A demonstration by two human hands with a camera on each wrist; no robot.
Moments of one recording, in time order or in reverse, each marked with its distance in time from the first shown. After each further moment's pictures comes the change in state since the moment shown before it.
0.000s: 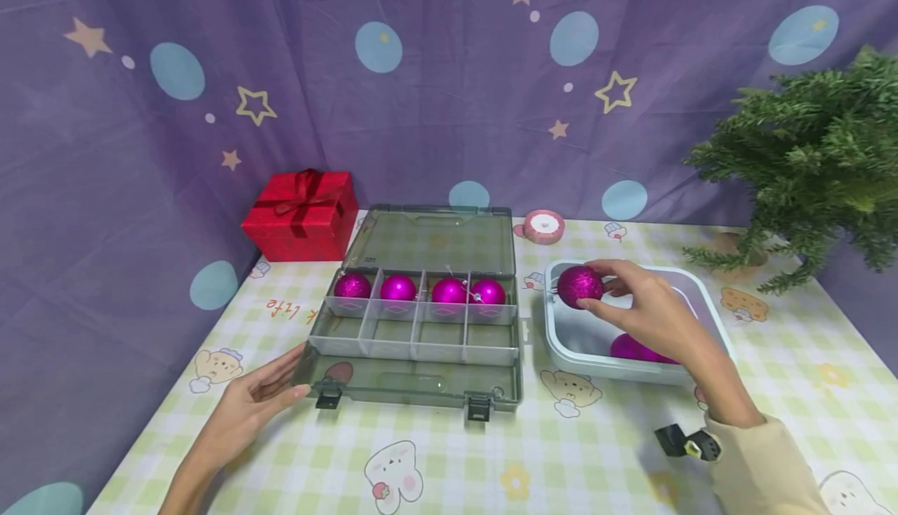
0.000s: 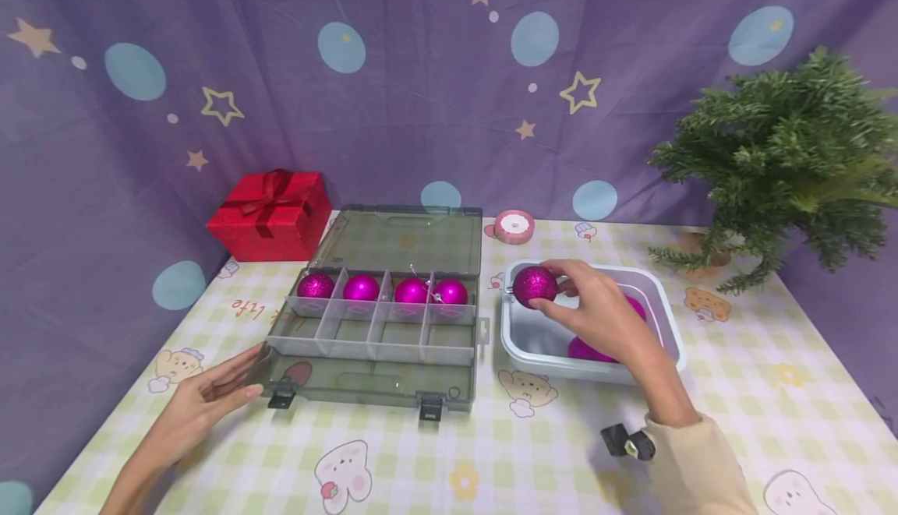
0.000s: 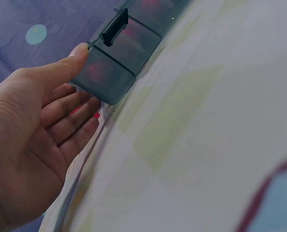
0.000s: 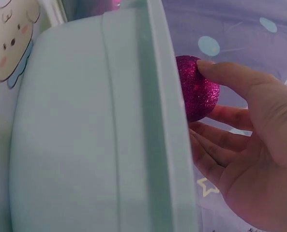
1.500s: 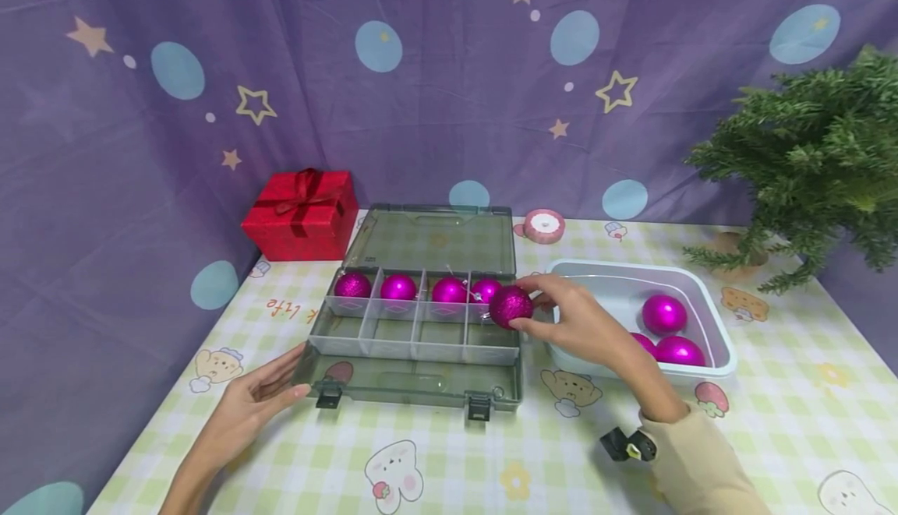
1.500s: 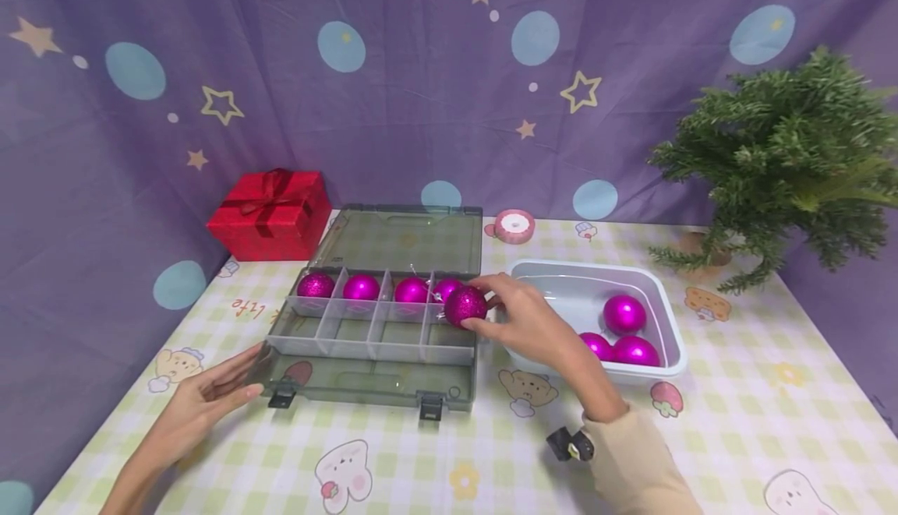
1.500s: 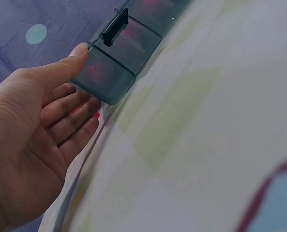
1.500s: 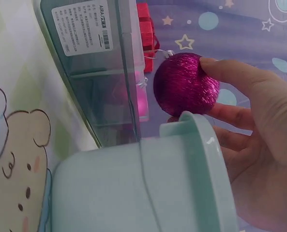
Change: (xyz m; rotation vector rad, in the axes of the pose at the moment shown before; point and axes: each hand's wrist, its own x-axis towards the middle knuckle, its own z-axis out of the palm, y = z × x) left_hand -0.002 0.004 0.000 -0.033 -0.007 0.002; right_hand 0.023 -0.038 0.061 0.190 -0.143 -0.138
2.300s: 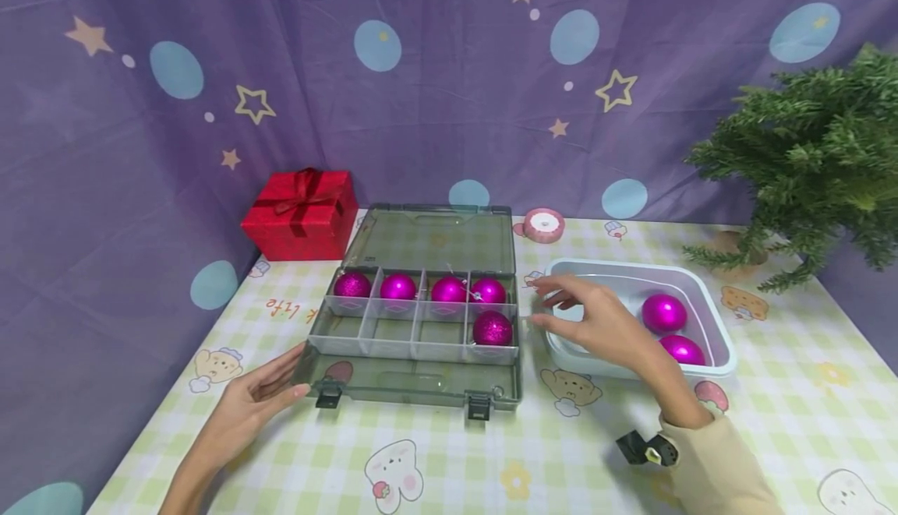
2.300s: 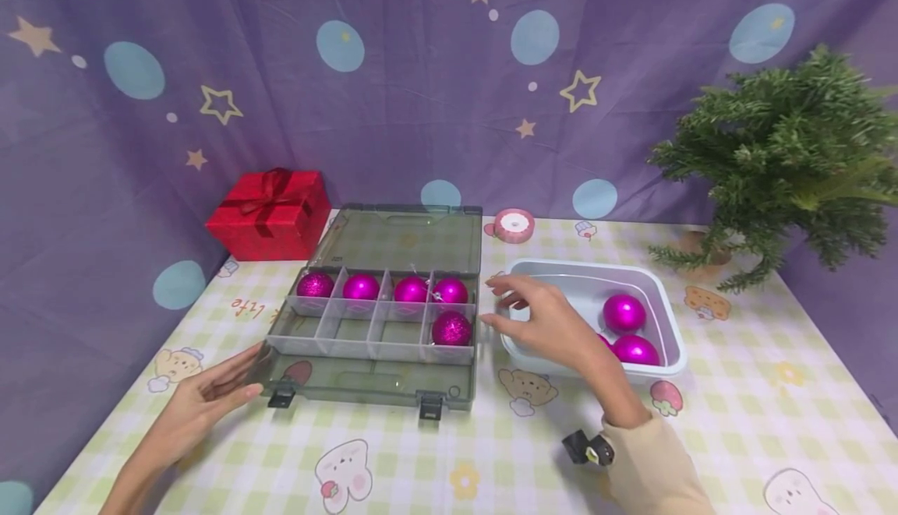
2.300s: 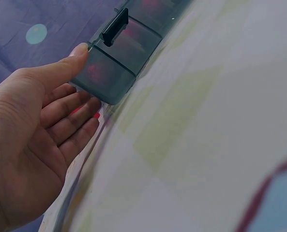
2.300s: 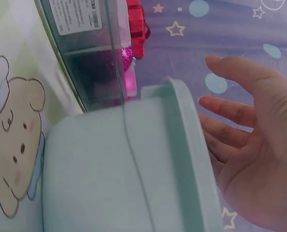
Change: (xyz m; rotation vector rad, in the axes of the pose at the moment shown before) left_hand 0.001 -0.001 0.000 0.009 -0.002 -0.015; right_hand -0.015 0.005 -0.018 -0.032 0.039 0.040
